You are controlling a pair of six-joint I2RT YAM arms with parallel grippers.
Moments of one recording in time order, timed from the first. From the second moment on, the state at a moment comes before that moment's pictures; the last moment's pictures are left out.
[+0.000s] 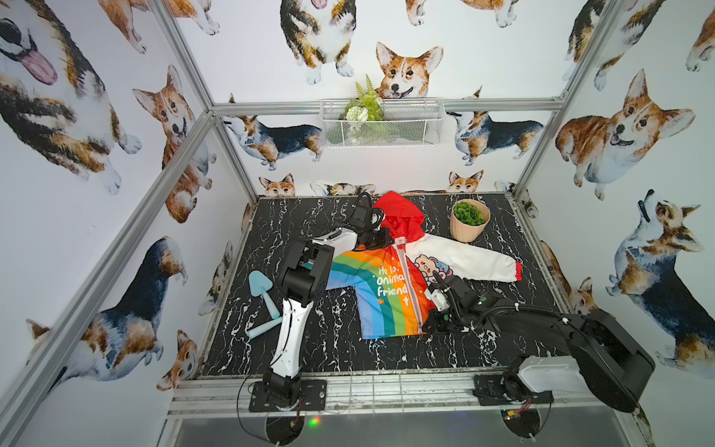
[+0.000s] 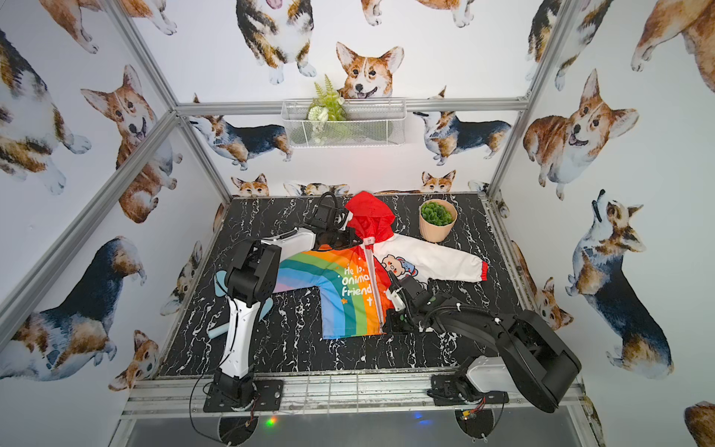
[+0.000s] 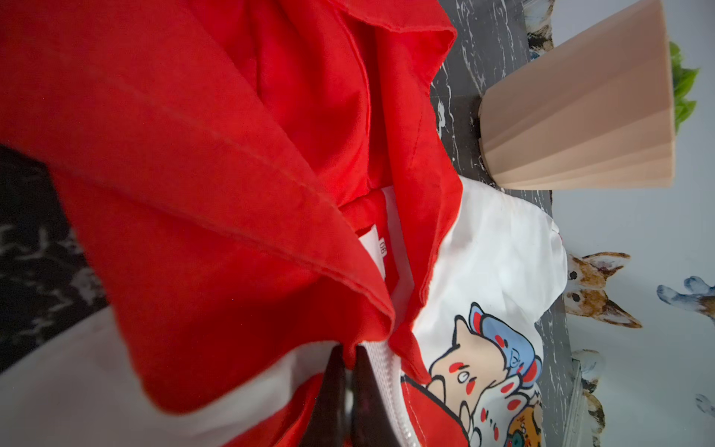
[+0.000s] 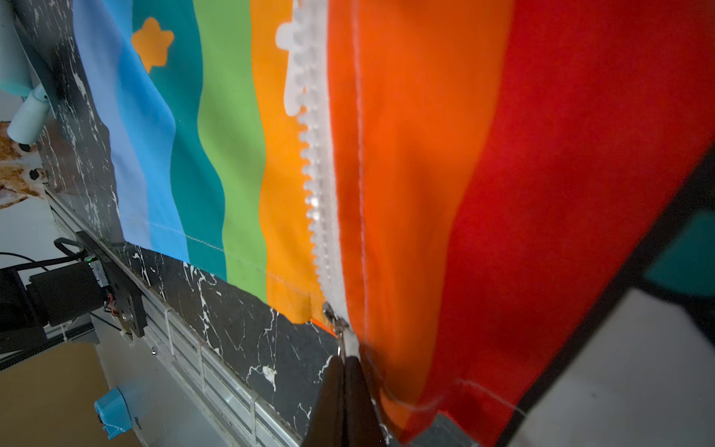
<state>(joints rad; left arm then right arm) -0.44 2.27 1.61 -0.18 0.56 -0.49 0.75 1.29 0.52 -0.34 -0.42 0.65</state>
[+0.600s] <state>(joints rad) -0.44 2.28 1.62 -0.18 0.56 -0.49 0.77 1.26 0.48 -0.36 -0.46 0.65</state>
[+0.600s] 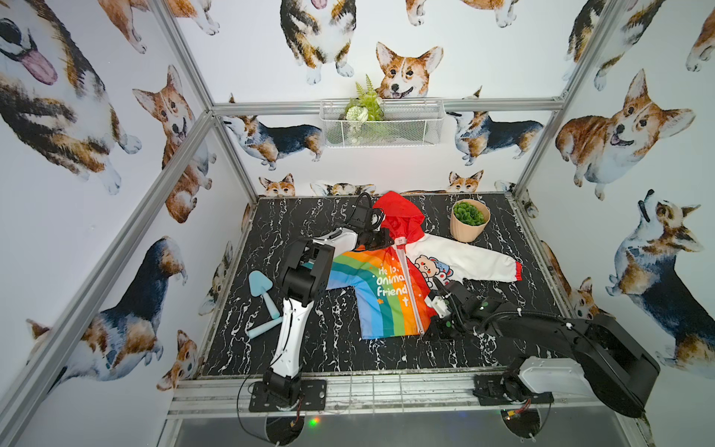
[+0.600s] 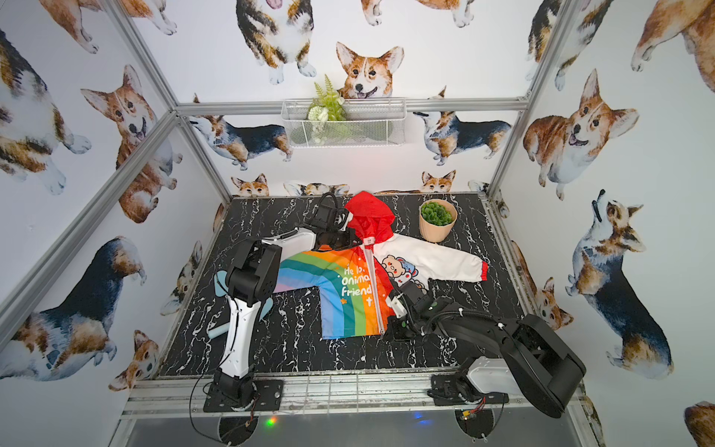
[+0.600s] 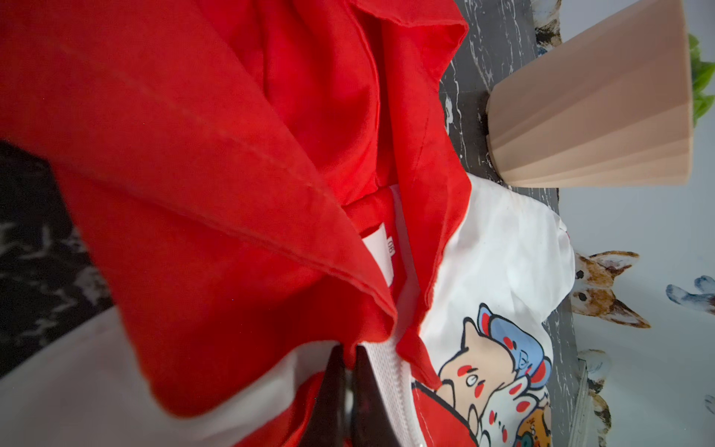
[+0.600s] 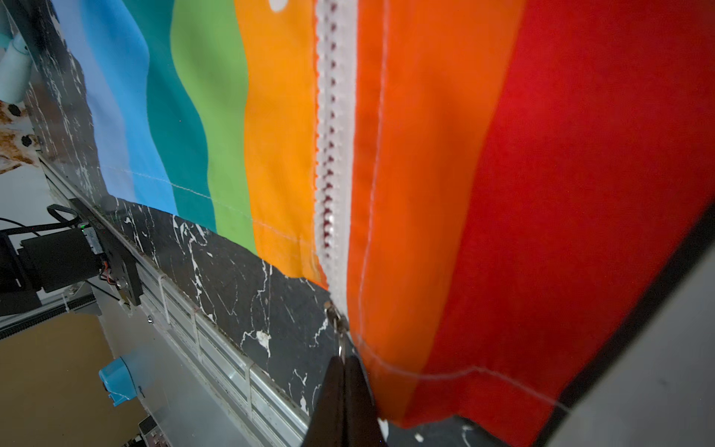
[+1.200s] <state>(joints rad) -0.46 2.13 1.61 -0.18 0.56 -0.49 0.77 1.14 0.53 -0.49 -0.36 0.63</state>
